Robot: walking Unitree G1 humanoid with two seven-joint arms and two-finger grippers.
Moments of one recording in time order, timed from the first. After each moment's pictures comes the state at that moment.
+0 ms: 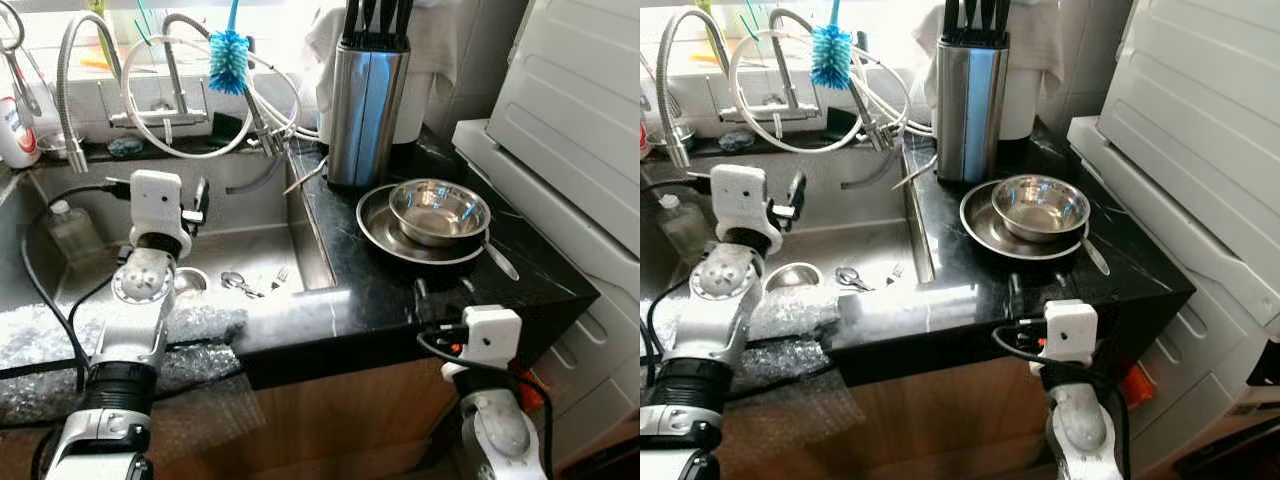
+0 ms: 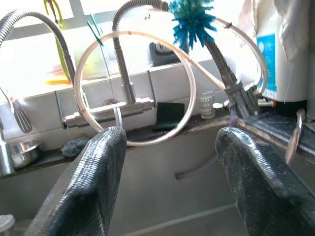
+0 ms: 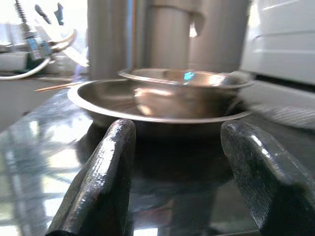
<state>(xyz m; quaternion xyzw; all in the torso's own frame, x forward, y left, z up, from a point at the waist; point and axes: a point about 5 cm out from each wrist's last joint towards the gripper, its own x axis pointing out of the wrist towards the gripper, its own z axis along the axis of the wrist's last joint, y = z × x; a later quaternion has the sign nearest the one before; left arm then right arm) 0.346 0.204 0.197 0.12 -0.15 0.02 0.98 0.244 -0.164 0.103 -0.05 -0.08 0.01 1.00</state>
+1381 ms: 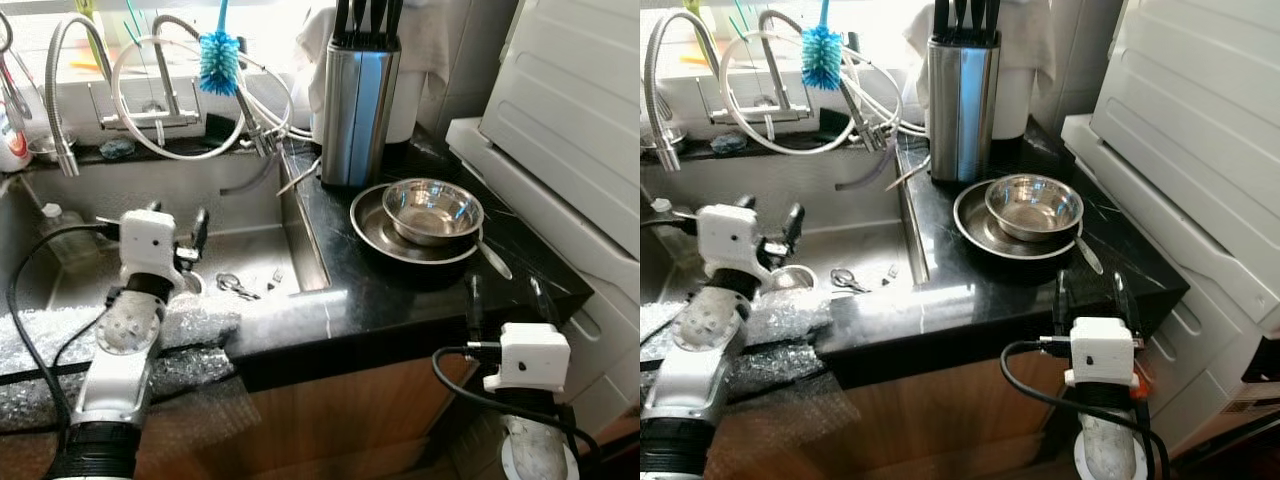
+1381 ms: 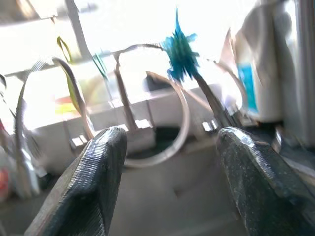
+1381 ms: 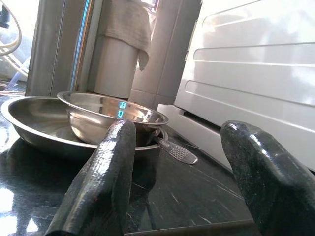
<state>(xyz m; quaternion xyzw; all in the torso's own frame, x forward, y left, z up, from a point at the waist) 0.302 0.214 0.219 0.13 -0.21 0.00 0.97 0.214 -0.181 0.124 -0.17 -0.13 -0.09 0.97</state>
